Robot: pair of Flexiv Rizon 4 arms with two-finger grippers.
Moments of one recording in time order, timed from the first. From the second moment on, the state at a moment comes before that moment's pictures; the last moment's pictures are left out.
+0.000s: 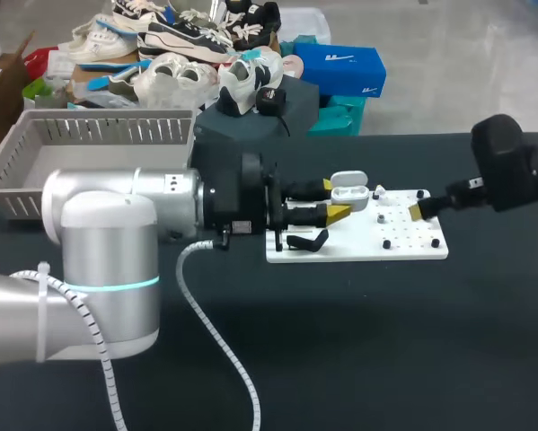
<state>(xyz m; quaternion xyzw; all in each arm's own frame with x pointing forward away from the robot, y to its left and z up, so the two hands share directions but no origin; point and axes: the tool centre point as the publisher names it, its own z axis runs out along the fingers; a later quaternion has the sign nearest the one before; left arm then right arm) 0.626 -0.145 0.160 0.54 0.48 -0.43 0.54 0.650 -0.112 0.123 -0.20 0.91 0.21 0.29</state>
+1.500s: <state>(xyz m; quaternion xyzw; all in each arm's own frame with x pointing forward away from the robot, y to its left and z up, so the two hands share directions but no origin) 0.626 -0.136 0.142 0.58 0.46 -0.38 0.55 0.660 -0.156 0.102 -0.22 0.95 0.11 0.21</state>
